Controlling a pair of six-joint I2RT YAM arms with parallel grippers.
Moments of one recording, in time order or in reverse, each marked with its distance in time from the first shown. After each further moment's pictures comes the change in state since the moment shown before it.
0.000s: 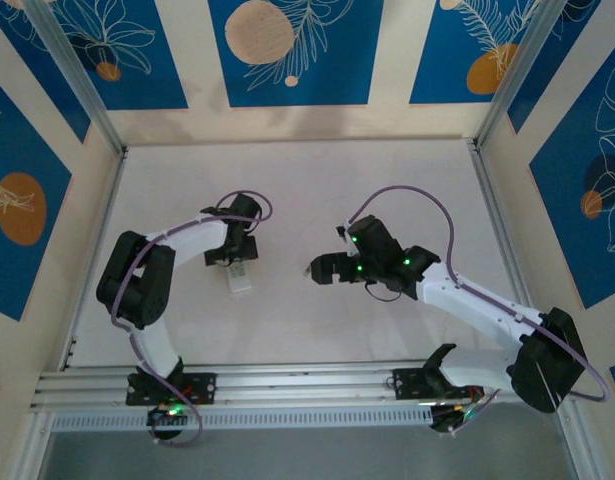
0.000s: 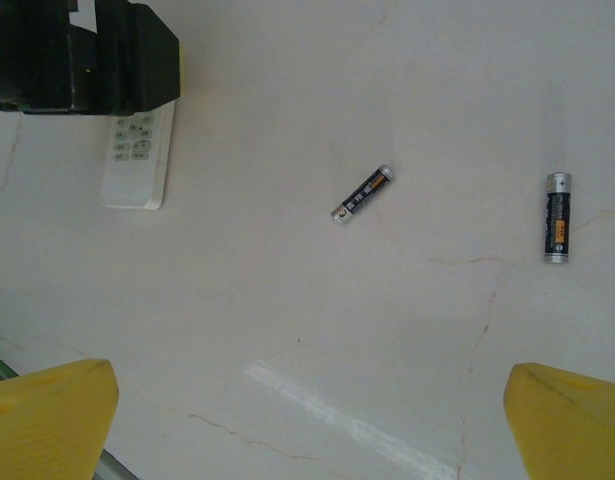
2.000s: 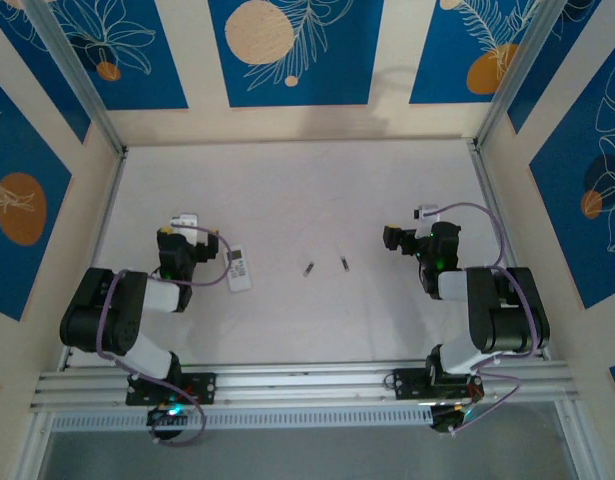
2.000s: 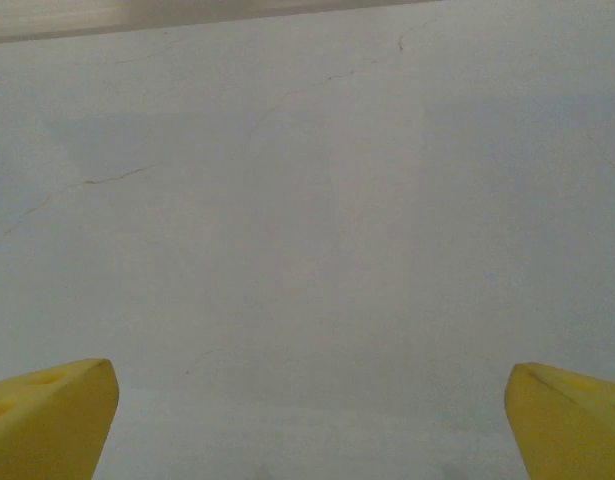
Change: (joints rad) left arm 0.345 -0.237 -0.795 1.586 0.085 0.714; right arm -0.731 0.325 -0.454 1.199 -0.058 -0.474
